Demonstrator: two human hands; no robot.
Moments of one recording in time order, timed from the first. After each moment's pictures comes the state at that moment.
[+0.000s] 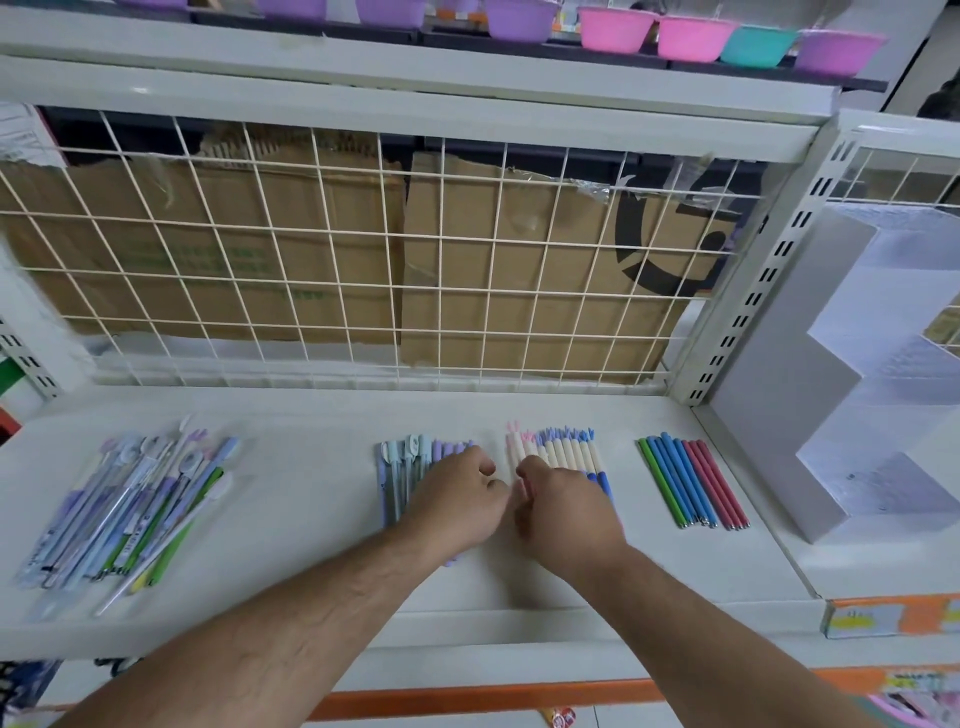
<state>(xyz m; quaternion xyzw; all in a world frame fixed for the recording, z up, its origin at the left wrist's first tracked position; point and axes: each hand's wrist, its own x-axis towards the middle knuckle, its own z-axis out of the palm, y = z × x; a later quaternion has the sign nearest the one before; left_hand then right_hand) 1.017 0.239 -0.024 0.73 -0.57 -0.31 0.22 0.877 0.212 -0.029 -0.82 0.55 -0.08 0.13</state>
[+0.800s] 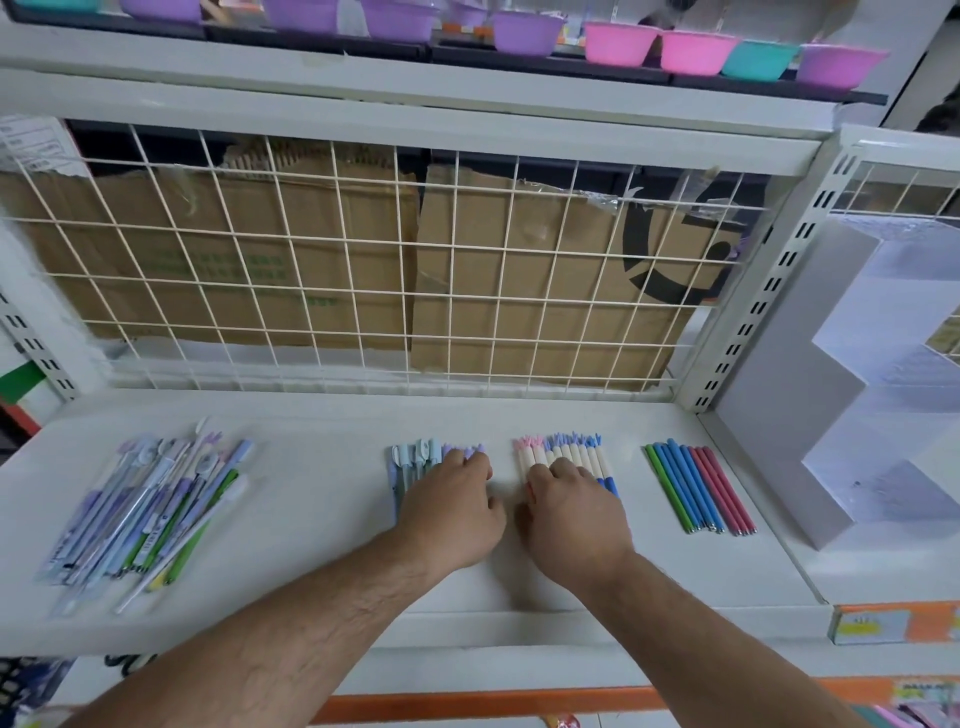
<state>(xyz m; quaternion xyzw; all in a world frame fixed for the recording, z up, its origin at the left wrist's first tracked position) 1.032 0.249 -0.037 0.73 -0.65 -0.12 0.16 0.880 0.222 -0.026 -0.85 0.52 -0.07 0.01</state>
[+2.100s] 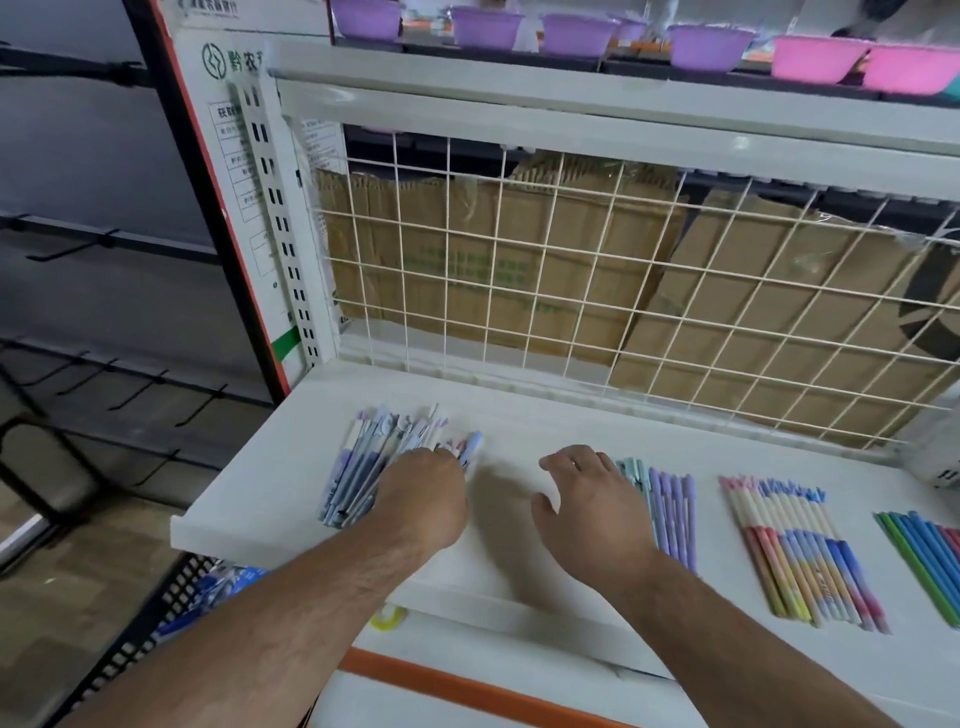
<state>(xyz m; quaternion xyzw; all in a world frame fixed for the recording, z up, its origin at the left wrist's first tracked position) 1.254 0.339 -0.031 0.85 -0.52 -0.04 -0.05 1.079 0.273 -0.033 -0.89 0.43 -0.14 0.02</state>
